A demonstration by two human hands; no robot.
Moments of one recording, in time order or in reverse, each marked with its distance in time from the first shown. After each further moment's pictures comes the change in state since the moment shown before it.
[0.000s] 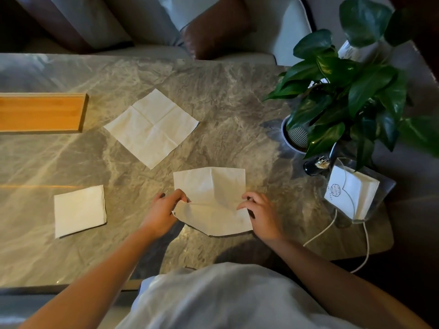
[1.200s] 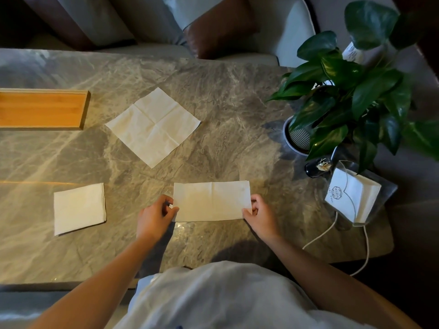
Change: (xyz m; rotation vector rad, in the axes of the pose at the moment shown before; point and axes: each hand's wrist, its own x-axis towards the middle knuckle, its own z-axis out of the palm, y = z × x) left_hand -0.014 -0.019 0.017 -0.003 0.212 -0.355; right_hand 0.003 -0.015 0.001 0.345 -0.058 0.534
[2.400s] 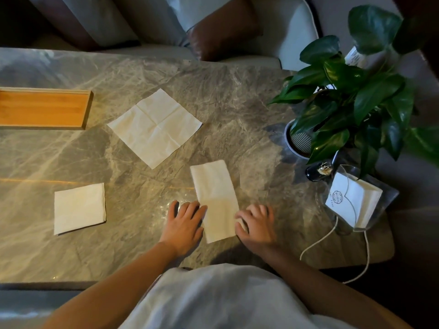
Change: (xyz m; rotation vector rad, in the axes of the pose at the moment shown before) left_hand -0.020 0.032 0.037 0.720 -0.115 0.514; right_hand -0.012 0.016 0.010 -0.509 0.084 -0.453
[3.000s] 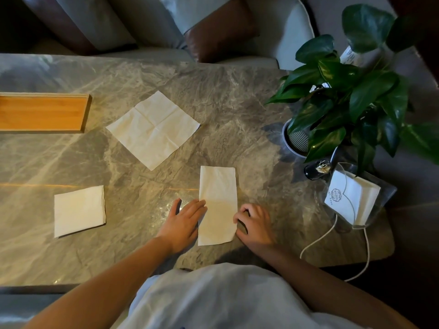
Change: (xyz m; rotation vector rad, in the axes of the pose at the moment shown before) left_hand 0.008 -0.015 0.002 -0.074 -0.046 0.162; right_hand -0.002 0.005 0.007 0.048 -0.070 -0.023
